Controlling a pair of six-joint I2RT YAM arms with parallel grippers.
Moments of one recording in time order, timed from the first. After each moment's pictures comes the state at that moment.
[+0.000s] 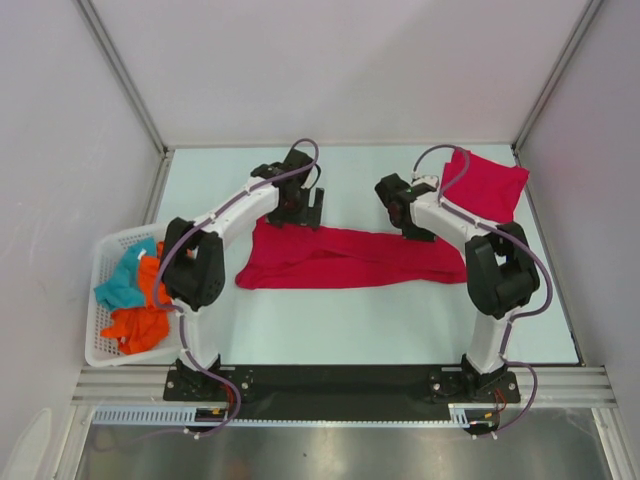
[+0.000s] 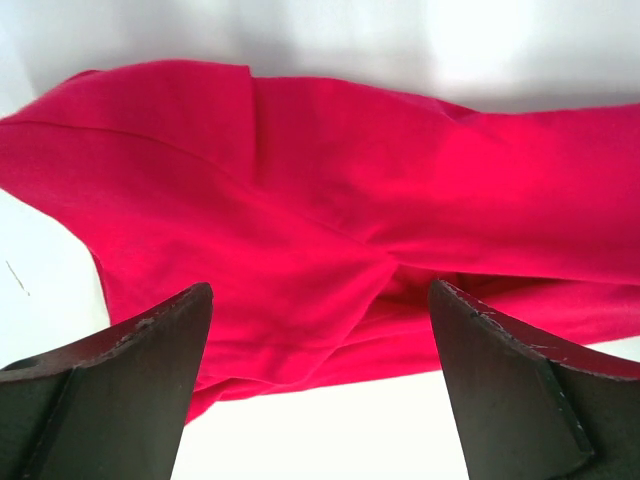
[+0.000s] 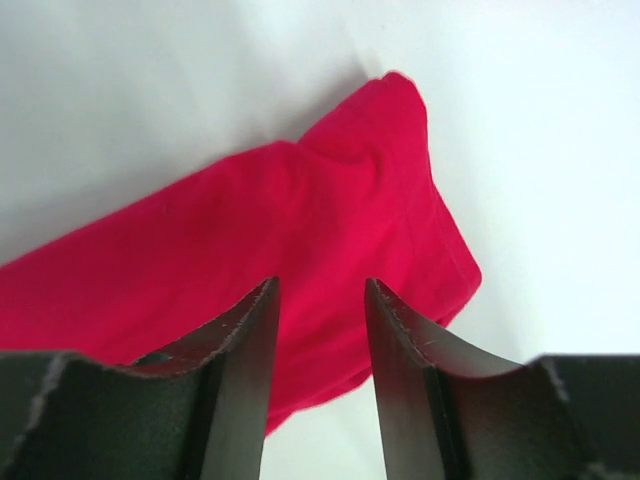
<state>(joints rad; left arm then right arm) -0.49 1.95 1.65 -0.86 -0.09 -0.34 0.48 1.86 1.40 -0.89 0.71 0.68</state>
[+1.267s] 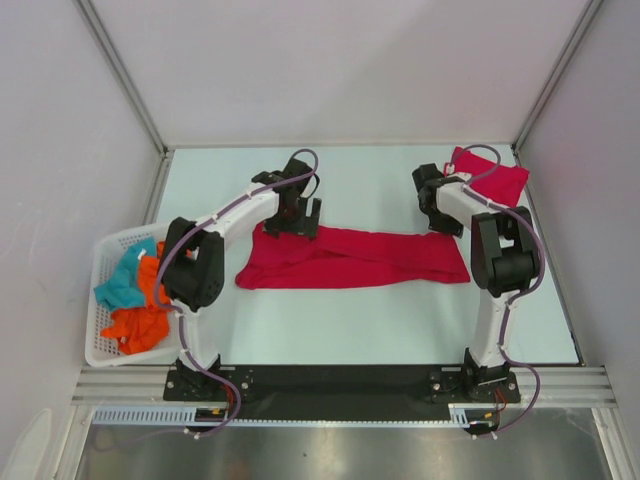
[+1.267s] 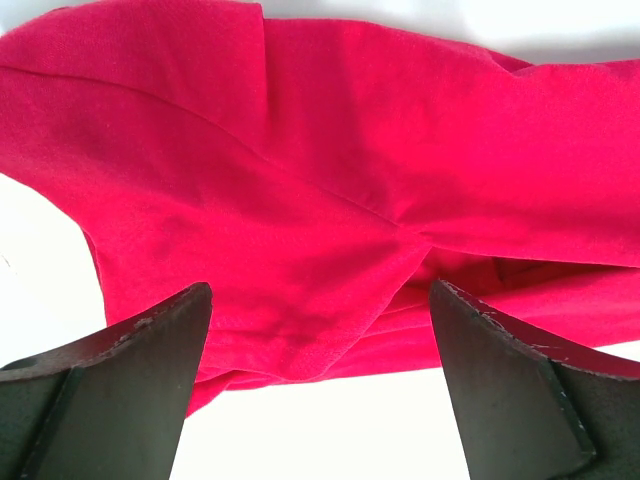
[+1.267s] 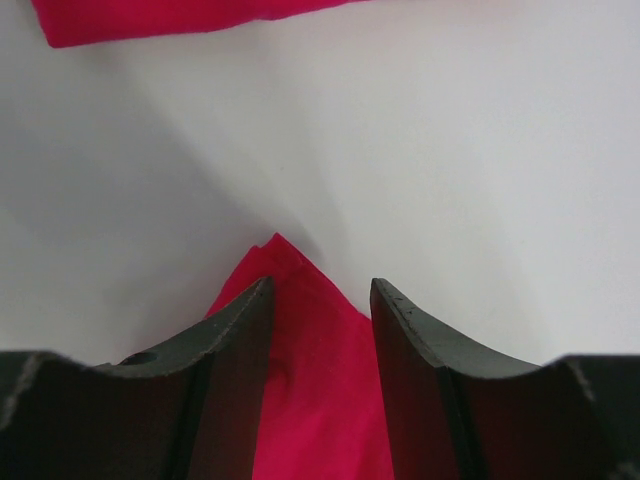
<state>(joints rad) -0.50 1.94 1.56 -0.85 -0.10 -0.34 0.21 2.00 1.44 -0.75 0.69 0.59</state>
